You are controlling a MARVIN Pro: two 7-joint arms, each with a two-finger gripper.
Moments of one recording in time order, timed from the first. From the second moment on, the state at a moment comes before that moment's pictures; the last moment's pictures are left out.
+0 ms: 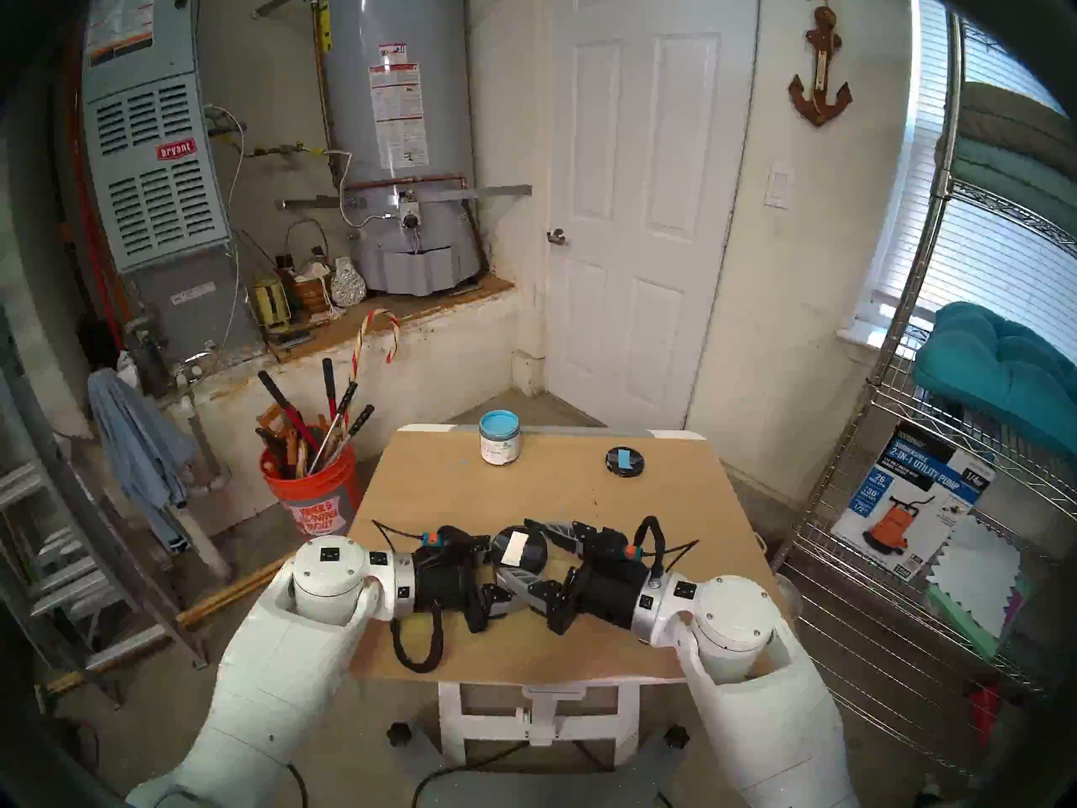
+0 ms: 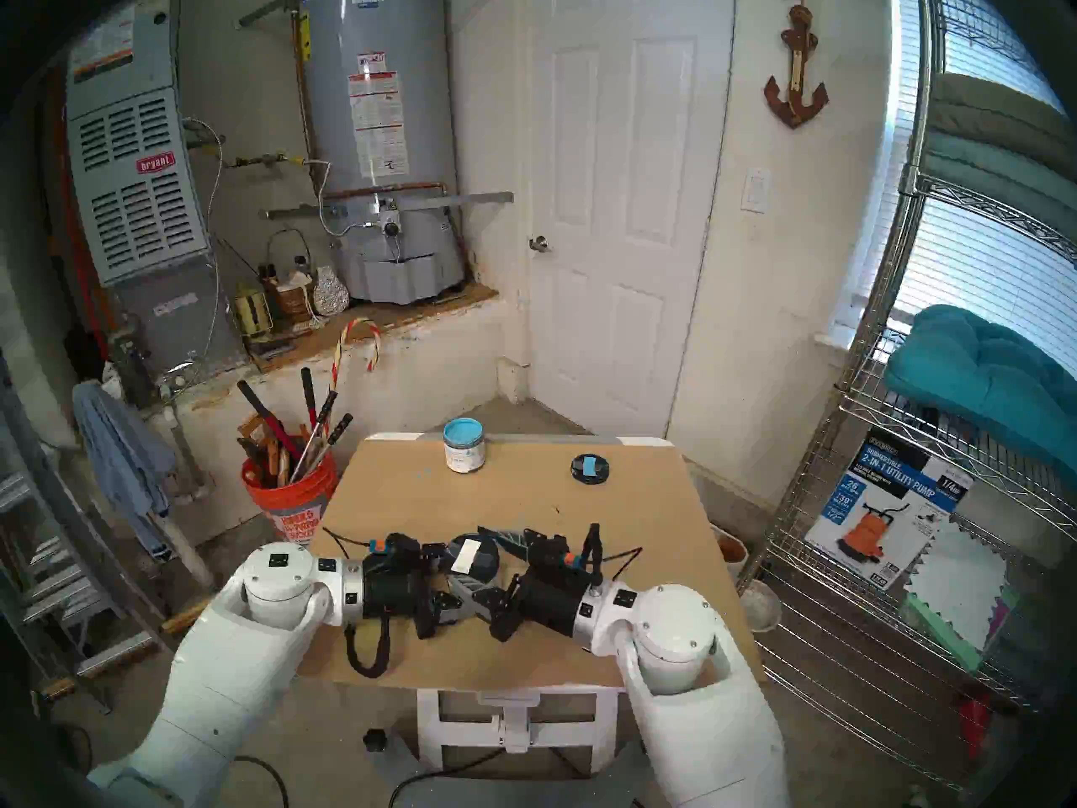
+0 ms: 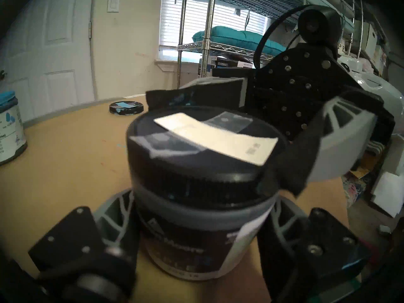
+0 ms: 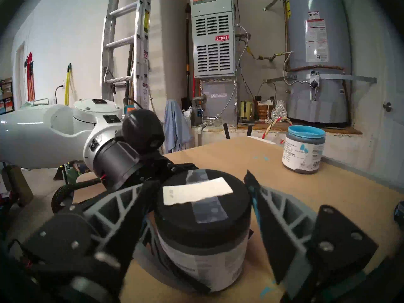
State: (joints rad) left arm 1.58 -1.26 -1.45 -1.50 -0.10 0.12 -1.12; right arm -1.75 -1.44 1.41 -1.76 0.00 0.08 0.87
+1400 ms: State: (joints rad) left arm 1.58 -1.25 -1.46 -1.51 -0.09 0.13 -1.15; right arm -1.73 -1.43 1.41 -1.75 0.01 0.10 0.91
